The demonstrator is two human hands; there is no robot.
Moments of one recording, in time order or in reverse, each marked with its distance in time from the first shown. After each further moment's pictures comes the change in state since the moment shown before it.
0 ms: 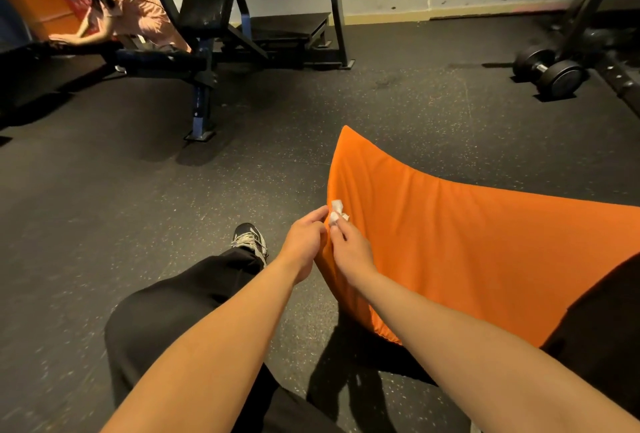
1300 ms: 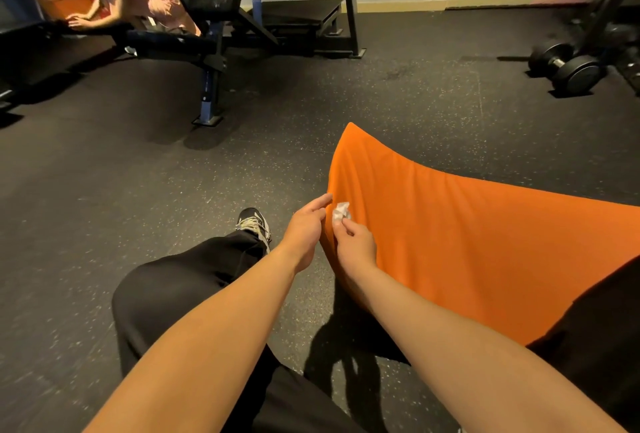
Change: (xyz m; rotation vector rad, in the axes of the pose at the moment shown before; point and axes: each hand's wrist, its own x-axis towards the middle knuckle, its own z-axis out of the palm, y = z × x) left_hand -0.005 -0.008 -0.004 -0.109 -0.002 0.022; right_hand -0.013 0.009 0.004 -0.002 0.084 0.139
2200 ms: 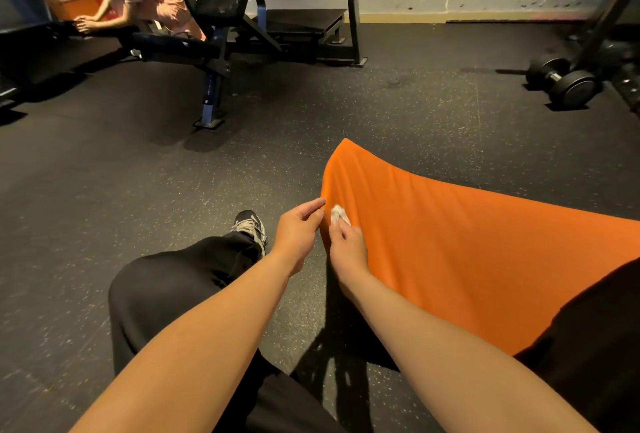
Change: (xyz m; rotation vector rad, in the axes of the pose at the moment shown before) left_hand -0.001 -0.012 -0.001 0.069 0.134 0.162; right_hand 0.005 0.012 0.007 0.080 -0.039 -0.060
